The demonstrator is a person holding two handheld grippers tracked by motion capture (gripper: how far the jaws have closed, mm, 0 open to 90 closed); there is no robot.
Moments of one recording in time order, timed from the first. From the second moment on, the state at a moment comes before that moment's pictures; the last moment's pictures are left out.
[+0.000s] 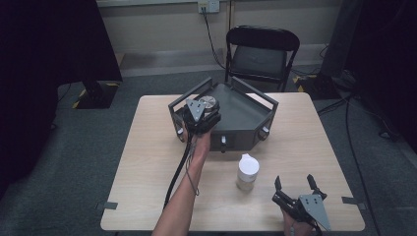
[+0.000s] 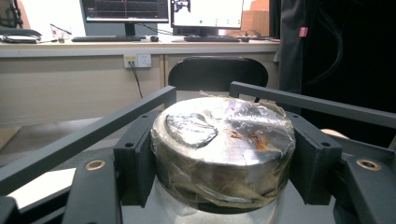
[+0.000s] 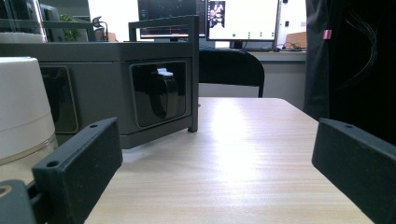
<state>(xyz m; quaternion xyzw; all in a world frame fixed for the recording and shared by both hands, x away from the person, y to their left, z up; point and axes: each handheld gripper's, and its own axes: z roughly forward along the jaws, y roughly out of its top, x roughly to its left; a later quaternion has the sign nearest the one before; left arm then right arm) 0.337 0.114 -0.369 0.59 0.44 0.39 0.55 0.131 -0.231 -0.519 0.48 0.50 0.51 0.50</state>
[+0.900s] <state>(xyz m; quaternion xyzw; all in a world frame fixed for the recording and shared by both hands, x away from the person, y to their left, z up) 0.339 0.128 -0.378 0.57 0.46 0.36 0.57 0.131 -0.230 -0.519 0.48 0.50 0.51 0.51</state>
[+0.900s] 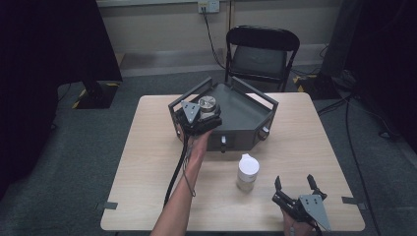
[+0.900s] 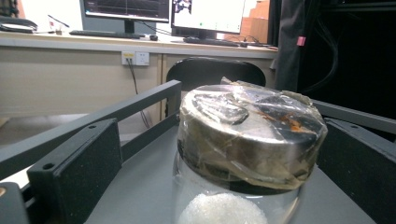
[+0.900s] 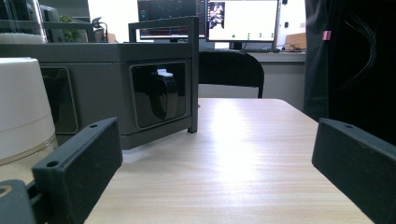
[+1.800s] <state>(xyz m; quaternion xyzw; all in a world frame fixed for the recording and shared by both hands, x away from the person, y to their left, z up) 0.302 0.140 -0.379 0.56 0.43 0.38 0.60 0.131 -0.229 -0.519 0.48 0.50 0.51 0.51</state>
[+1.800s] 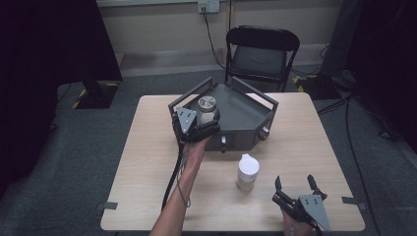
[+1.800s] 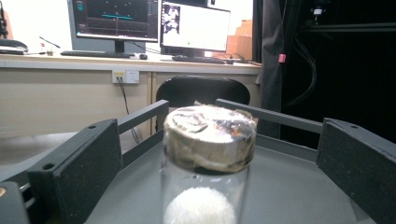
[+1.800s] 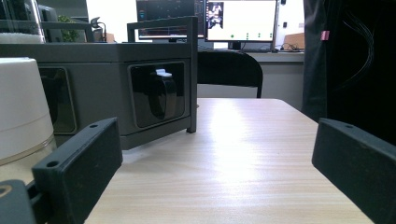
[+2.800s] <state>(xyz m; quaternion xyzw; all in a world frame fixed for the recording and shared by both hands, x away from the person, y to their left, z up) 0.236 0.162 -0.413 0.55 0.41 0.40 0.61 0.131 -0.228 -0.519 0.48 0.50 0.51 0.51</state>
